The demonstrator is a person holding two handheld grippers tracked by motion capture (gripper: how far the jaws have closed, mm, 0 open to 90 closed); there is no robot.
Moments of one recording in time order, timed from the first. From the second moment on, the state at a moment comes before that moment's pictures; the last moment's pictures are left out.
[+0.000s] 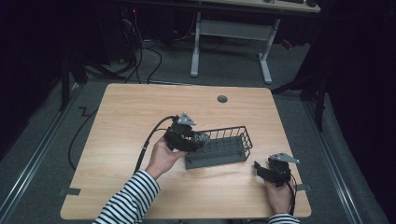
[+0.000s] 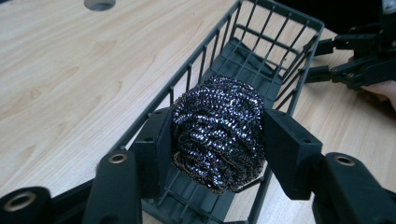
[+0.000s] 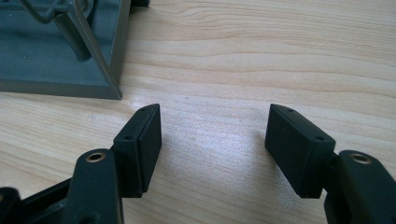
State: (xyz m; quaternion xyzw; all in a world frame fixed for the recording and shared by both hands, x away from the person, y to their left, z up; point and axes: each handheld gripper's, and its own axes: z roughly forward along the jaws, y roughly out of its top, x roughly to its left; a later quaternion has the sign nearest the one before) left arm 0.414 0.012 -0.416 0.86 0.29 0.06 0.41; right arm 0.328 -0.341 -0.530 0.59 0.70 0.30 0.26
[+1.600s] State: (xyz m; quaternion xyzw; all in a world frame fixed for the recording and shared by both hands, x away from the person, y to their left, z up) left arm 0.404 0.088 -0.402 0.81 0.36 0.12 0.45; right arm 0.328 -0.341 -0.530 0.59 0.70 0.30 0.26
